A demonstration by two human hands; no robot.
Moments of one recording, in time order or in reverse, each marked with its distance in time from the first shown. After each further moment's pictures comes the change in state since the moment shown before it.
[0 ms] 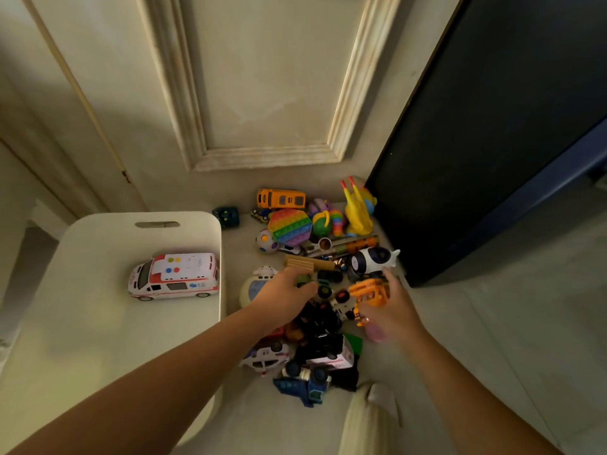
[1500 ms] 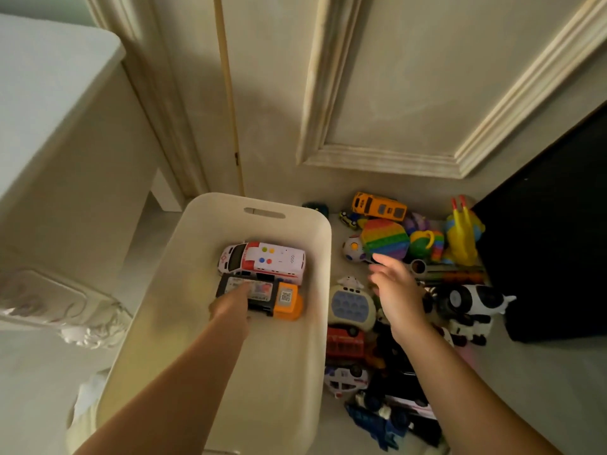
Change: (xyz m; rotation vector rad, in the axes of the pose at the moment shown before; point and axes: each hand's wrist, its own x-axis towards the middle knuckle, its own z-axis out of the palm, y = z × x) left_hand 0.025 -0.192 -0.124 -1.070 0.696 -0.824; right_hand 0.025 -0.122 0.161 0.264 -0.094 -0.123
